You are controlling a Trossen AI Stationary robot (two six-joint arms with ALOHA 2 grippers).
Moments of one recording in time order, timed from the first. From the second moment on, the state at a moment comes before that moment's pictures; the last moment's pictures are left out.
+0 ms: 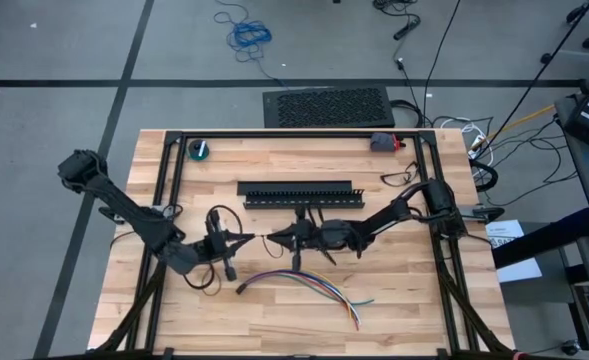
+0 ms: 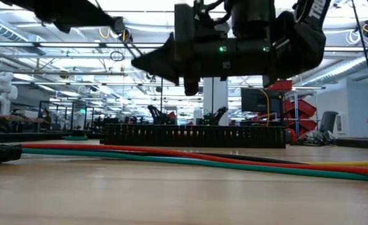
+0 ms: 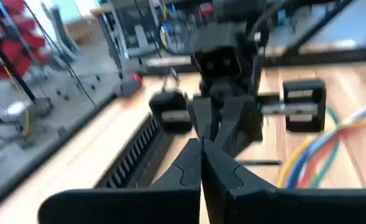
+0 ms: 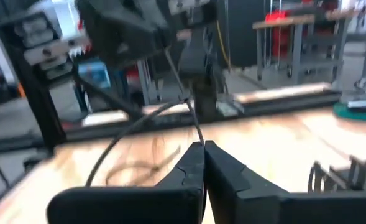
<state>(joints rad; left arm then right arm) -0.66 1.14 0.52 0.29 -0.95 -0.09 0.17 2.06 0.94 1.09 0.22 0.15</state>
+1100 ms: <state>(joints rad) -0.72 1.10 0.68 -0.46 -0.49 -0.67 0.21 2.24 1.45 0.01 -0.05 -0.06</state>
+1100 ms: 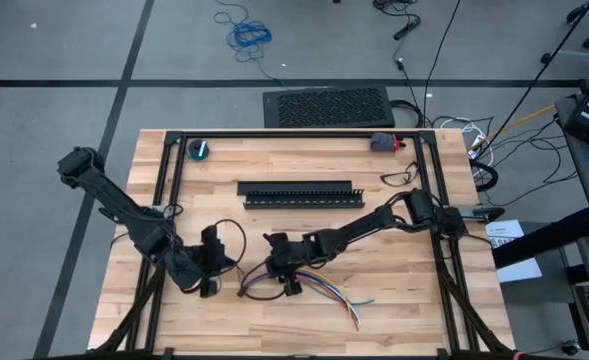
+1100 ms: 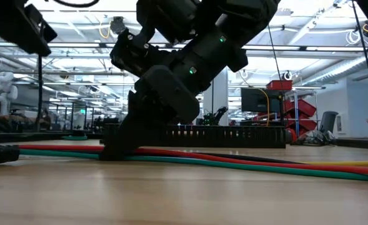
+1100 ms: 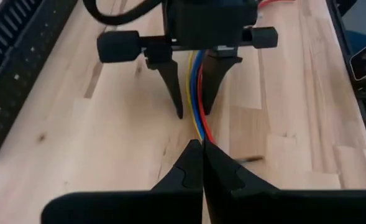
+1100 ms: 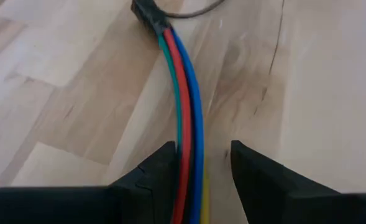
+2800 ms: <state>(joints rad) -0.56 1.25 0.71 -0.26 -0.60 -0.46 0.20 2.08 1.45 -0.12 0.05 0.01</state>
